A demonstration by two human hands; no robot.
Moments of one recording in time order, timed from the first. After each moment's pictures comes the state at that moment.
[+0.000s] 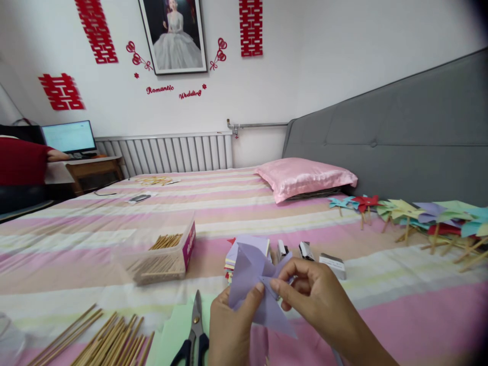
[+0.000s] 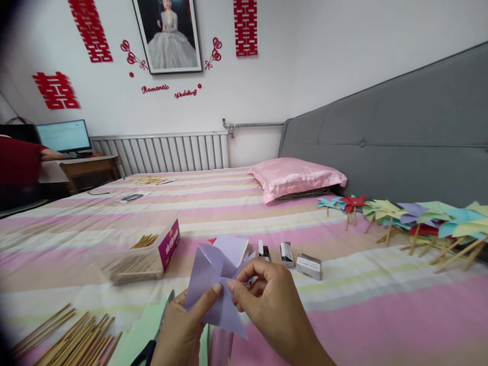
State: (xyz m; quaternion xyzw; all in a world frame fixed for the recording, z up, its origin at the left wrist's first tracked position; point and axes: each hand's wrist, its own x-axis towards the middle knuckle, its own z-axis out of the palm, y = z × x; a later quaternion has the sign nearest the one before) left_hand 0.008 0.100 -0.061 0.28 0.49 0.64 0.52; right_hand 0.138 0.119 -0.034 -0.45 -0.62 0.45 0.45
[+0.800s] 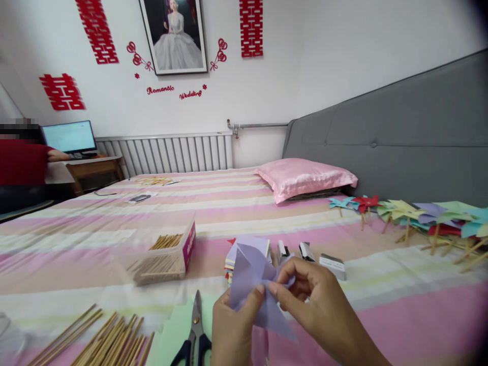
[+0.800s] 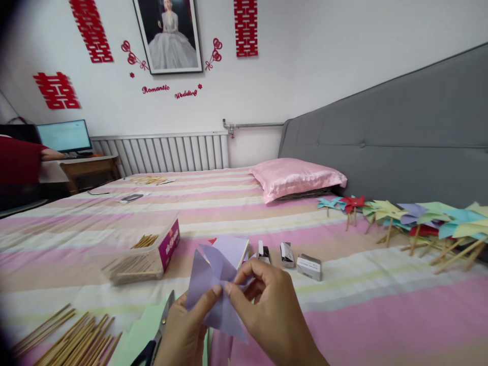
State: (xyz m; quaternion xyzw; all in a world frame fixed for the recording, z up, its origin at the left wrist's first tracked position) left_hand 0.012 0.096 -0.061 0.29 0.47 0.65 0.53; right_hand 0.134 0.117 -0.037 -0.46 -0.66 0.37 0.46
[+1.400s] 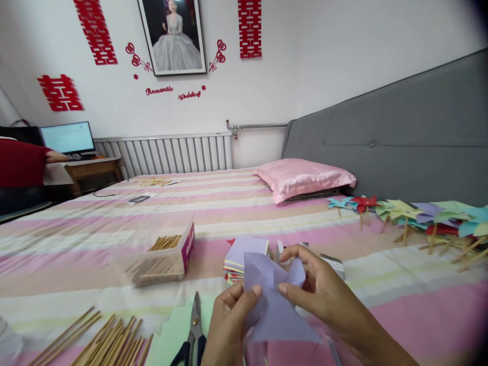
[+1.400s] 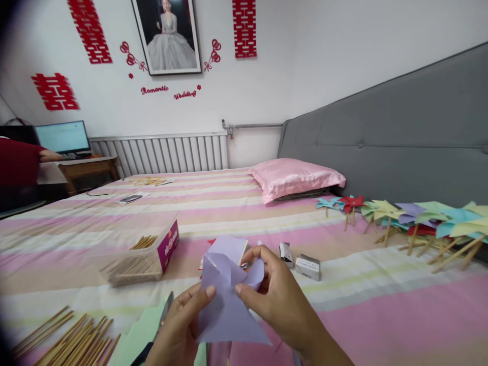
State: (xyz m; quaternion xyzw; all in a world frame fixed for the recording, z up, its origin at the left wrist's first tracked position) left_hand 0.005 0.092 -0.045 0.30 0.41 0.58 0.63; right_hand 0.150 0.126 -0.034 -0.37 -0.60 0.56 0.44
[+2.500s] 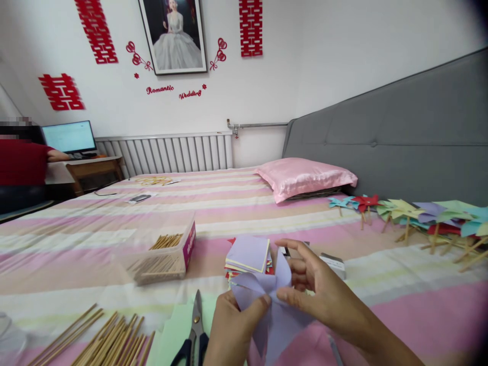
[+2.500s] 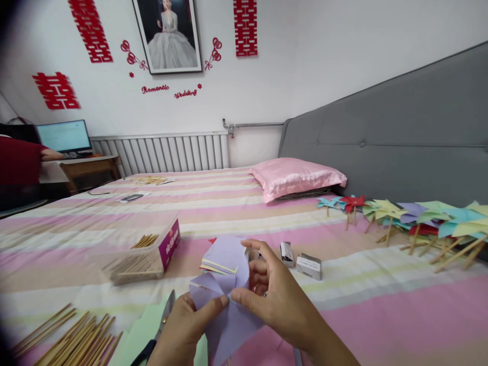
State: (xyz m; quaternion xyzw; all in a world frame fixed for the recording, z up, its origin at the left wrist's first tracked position) left_hand 0.004 0.100 -0.058 0.35 0.50 0.56 0.57; right_hand 0.151 0.130 -0.039 -0.37 -0.63 0.53 0.43
